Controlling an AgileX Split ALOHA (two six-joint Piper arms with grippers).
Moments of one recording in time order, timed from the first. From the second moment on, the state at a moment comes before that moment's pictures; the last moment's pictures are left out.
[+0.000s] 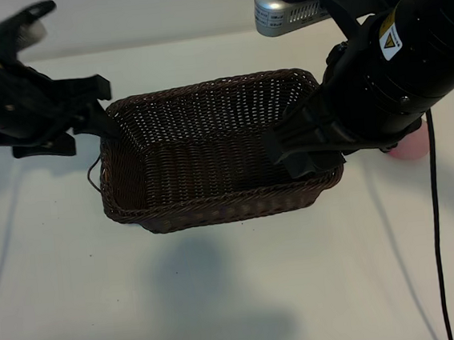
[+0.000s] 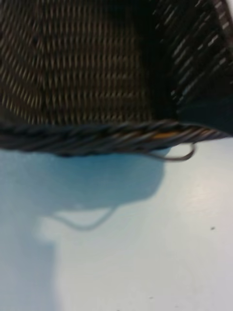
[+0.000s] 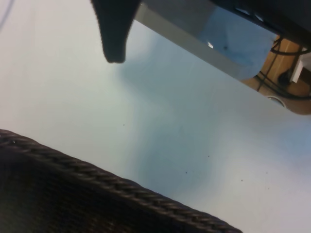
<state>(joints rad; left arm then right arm) -0.17 1.54 -1.15 -0.38 0.84 -0.06 0.81 1.42 -1.37 0.16 1.16 0.31</state>
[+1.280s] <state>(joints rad) -0.44 1.21 -1.15 -0.37 0.99 -0.21 0.81 1.42 -1.37 0.16 1.18 0.31</state>
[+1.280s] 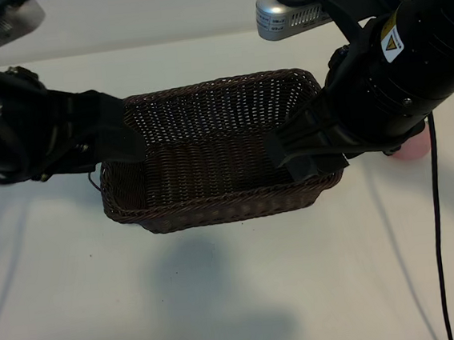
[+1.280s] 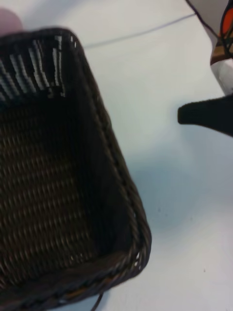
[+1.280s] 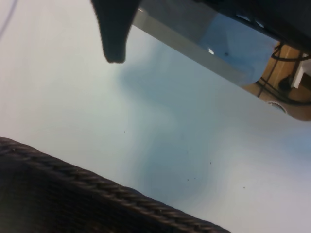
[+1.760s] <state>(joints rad) -0.58 1.17 -1.15 -0.13 1.02 -0.43 0.81 1.42 -1.37 0.16 1.20 0.31</state>
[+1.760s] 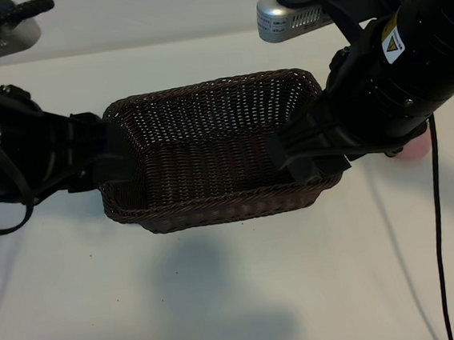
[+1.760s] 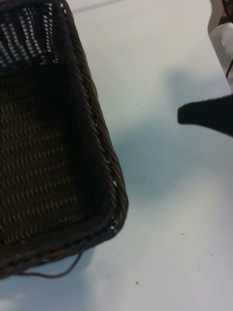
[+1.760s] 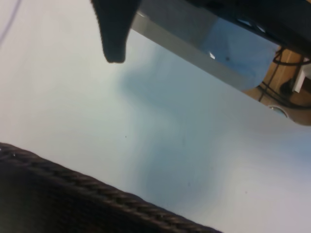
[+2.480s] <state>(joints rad) -0.59 1.10 -1.04 -0.23 0.93 -0.40 0.81 1.42 -1.37 0.18 1.20 0.31</state>
